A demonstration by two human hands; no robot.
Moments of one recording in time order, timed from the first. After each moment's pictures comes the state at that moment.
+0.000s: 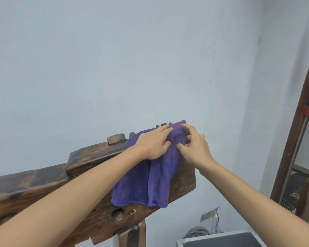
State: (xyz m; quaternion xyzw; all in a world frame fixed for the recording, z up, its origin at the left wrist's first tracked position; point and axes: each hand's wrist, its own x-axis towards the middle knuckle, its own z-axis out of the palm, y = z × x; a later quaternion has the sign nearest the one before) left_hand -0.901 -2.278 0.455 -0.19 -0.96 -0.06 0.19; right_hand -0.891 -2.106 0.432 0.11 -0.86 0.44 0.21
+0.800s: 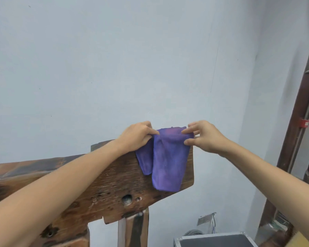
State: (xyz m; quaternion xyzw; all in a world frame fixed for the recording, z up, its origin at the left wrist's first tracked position) left_hand -0.833 -2.347 0.476 -0.25 -0.92 -0.10 0.29; right_hand -0.819 -2.080 0.507 0.22 -0.91 0.34 0.14
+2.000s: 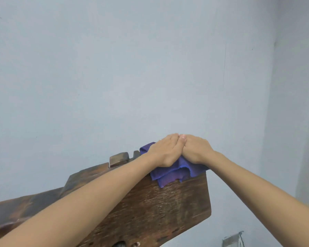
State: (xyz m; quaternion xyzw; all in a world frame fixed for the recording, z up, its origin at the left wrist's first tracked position) left_hand -0.944 -2.256 0.482 -0.18 -0.96 -0.14 0.14; right_hand -0.976 -2.114 0.482 0.25 -0.95 0.14 0.16
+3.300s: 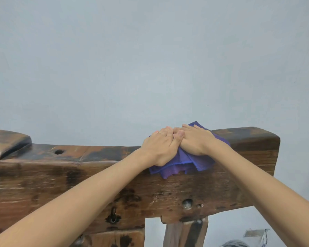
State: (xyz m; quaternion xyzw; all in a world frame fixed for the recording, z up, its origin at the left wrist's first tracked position) left_hand -0.800 -2.453 0.428 -0.02 -0.98 -0.14 0.14; right_hand -0.877 -2.318 0.463 0.39 -0.92 0.00 0.05
